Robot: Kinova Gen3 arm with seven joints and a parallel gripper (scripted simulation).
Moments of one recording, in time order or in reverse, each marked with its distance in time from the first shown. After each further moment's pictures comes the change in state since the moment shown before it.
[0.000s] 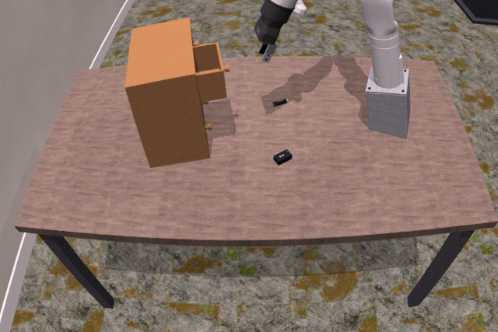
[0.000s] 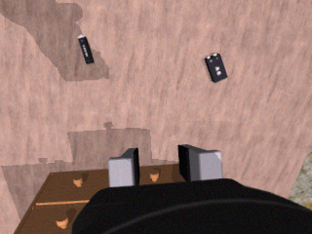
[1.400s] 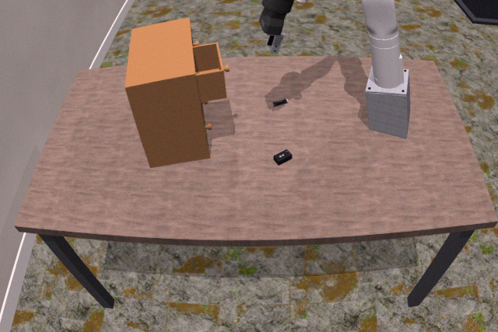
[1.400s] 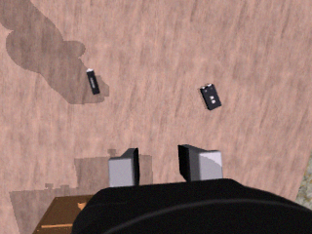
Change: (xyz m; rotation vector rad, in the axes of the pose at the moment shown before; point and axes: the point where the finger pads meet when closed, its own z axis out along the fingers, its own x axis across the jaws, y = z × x) arm 0.000 -0.010 -0.033 0.131 0.002 0.002
